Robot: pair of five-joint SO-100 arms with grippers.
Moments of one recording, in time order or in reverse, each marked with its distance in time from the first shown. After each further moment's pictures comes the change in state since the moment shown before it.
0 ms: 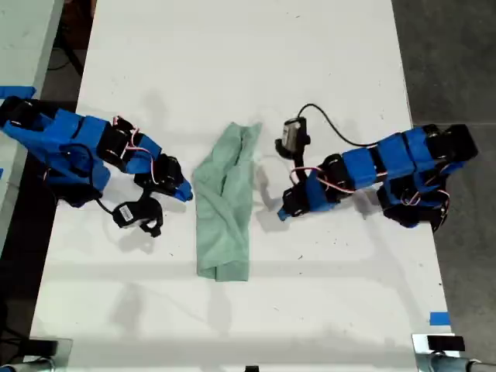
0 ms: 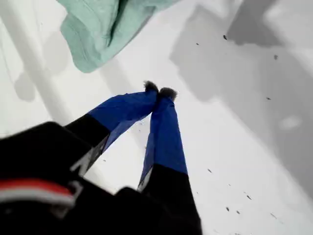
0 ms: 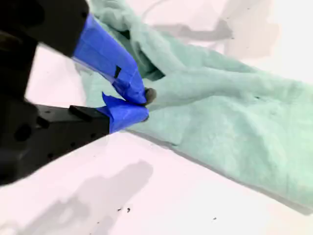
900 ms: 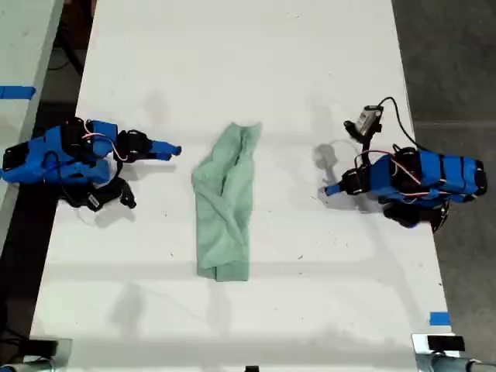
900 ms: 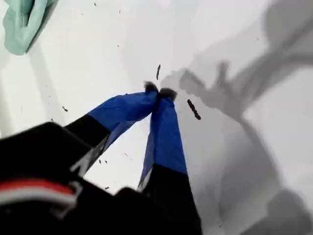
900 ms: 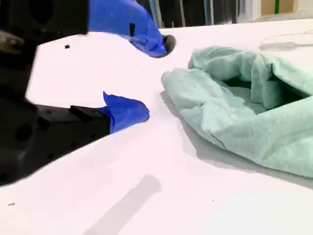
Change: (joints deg) arm 0 -28.1 81.7 65.0 1.2 30.3; arm 1 17.2 103.4 82.1 10.5 -12.0
